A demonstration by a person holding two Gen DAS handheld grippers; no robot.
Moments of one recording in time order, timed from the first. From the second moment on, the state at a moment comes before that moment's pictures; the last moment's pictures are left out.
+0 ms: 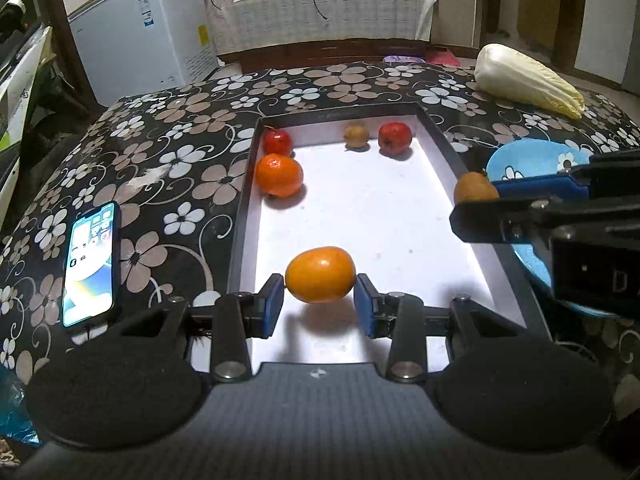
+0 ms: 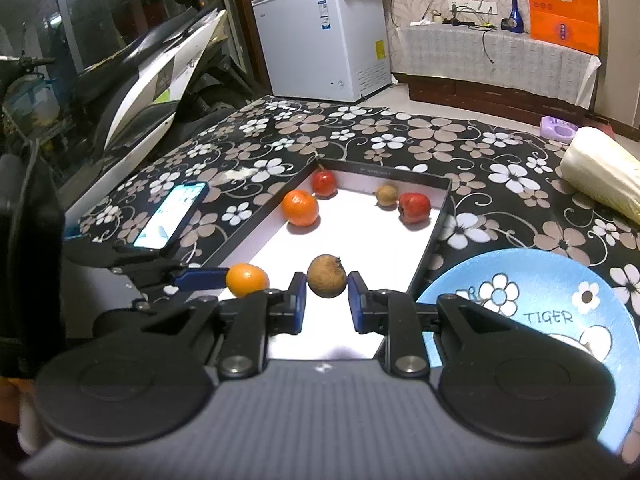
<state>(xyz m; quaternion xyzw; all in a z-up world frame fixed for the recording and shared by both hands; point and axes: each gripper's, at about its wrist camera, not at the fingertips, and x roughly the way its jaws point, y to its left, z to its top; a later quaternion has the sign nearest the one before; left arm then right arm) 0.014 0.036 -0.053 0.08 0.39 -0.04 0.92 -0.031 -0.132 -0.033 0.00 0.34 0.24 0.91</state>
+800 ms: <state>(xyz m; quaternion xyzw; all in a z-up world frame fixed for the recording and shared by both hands) 0.019 0.042 -0.053 0.08 0.38 -0.03 0.92 -0.027 -0.130 -0.041 -0.01 0.35 0.23 0.91</state>
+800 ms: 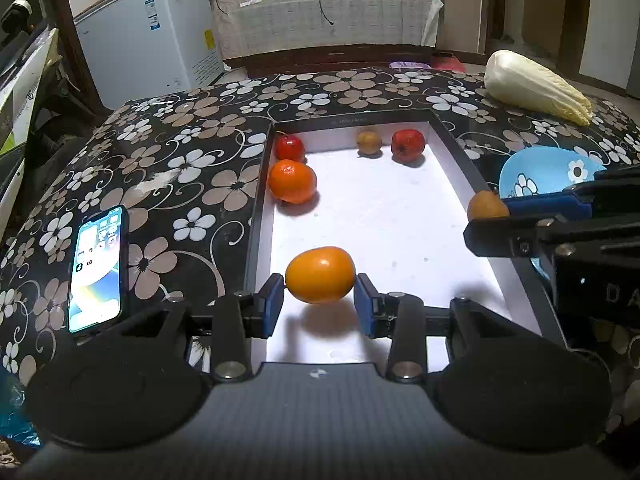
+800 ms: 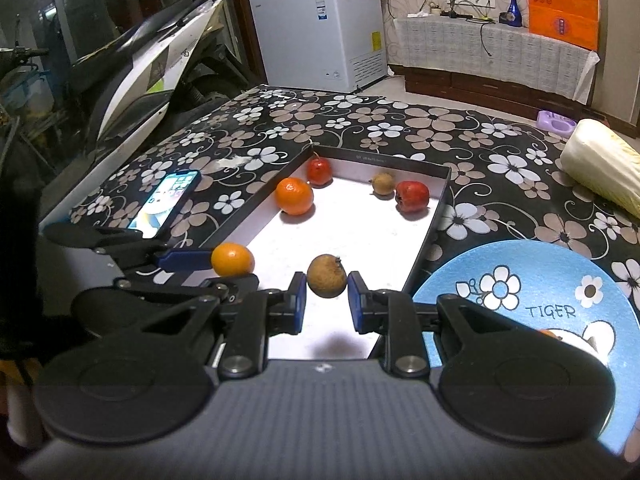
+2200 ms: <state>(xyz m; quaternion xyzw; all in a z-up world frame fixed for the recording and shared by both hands) 0.011 0.011 -0.041 0.08 0.35 -0.07 0.93 -0.026 -0.160 -0.035 0.01 0.34 0.19 0.92</state>
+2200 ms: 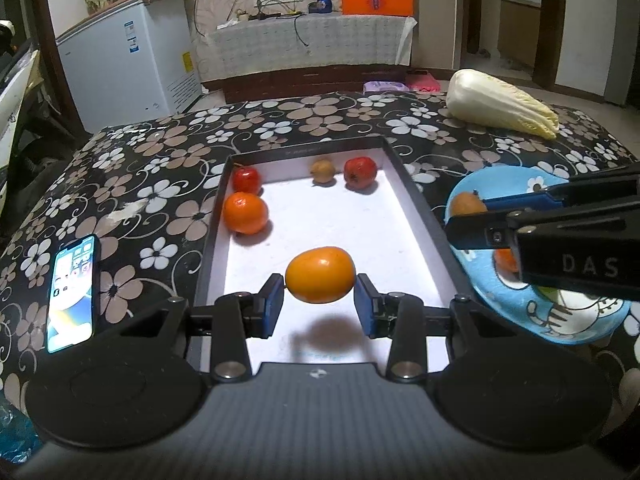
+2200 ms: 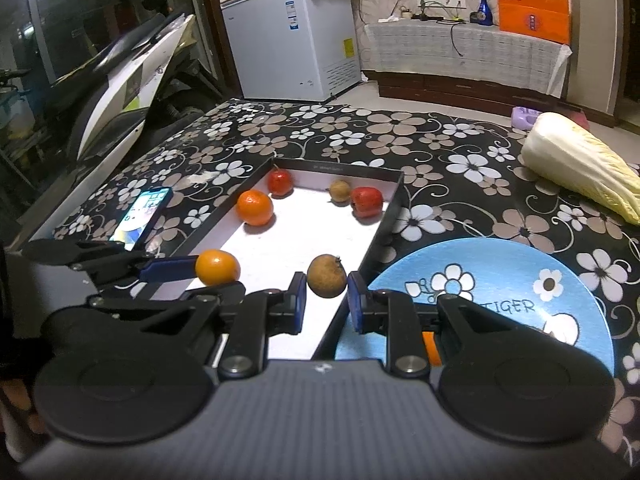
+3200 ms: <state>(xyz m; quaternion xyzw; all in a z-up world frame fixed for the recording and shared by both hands) 0.002 -0.040 -0.034 0.08 0.33 -0.14 0.93 -0.032 -0.200 -0.030 0.02 0.34 0.15 0.93</state>
